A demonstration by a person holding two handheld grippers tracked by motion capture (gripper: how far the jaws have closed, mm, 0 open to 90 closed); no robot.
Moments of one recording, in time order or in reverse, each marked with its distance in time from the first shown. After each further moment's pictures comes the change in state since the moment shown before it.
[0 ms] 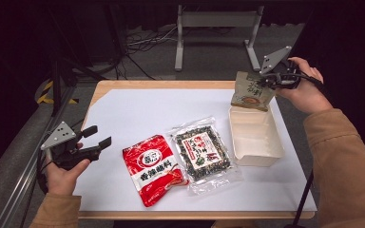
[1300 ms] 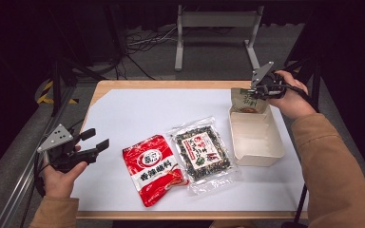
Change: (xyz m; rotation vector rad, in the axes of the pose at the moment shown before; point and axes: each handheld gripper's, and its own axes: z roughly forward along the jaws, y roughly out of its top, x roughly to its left) left arm 0.002 -0.006 -0.002 0.009 -0.011 -0.015; right arm 0.010 -0.018 0.062 0.069 0.084 -0.005
